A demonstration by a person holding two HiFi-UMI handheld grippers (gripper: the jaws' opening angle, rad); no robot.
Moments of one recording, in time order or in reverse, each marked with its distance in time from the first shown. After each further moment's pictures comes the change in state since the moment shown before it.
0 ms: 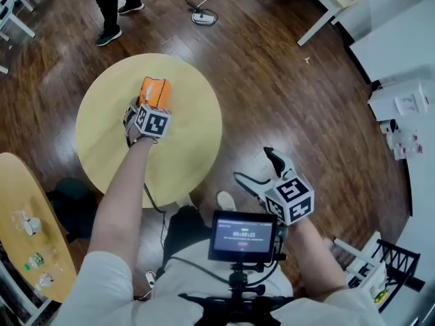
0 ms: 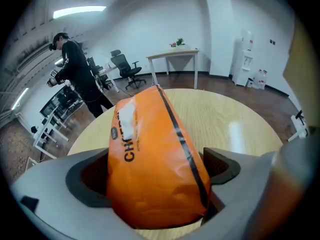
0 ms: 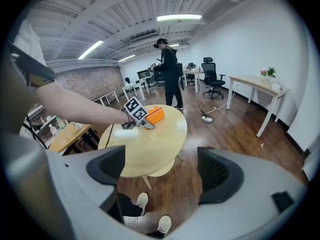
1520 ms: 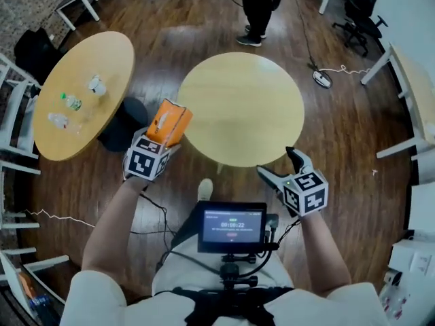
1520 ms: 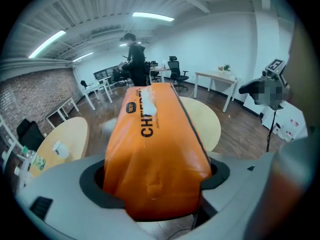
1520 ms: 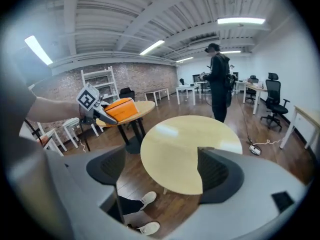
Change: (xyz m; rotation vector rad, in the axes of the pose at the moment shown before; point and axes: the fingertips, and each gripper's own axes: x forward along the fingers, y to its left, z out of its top) left arm -0.406 -0.067 -0.138 -0.550 -0.023 0.327; right arm -0.027 0.066 0.037 -0.463 -0.026 0.505
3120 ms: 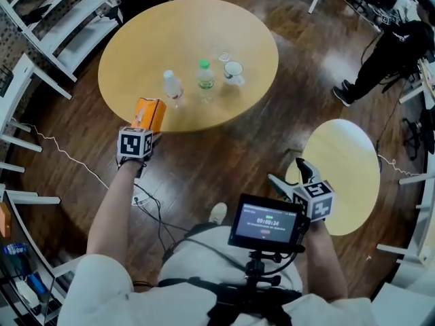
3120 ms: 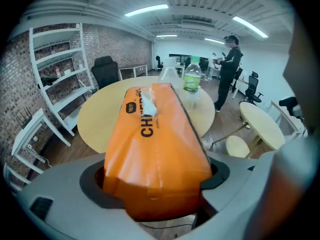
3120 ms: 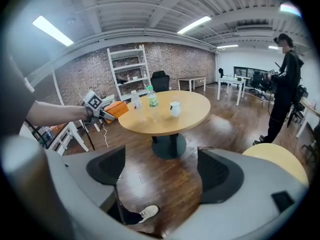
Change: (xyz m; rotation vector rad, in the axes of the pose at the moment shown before) left arm -0.192 0.478 -0.370 -0.630 0.090 0.490; right arm 0.315 0.331 0.153 -0.279 0.181 0.262
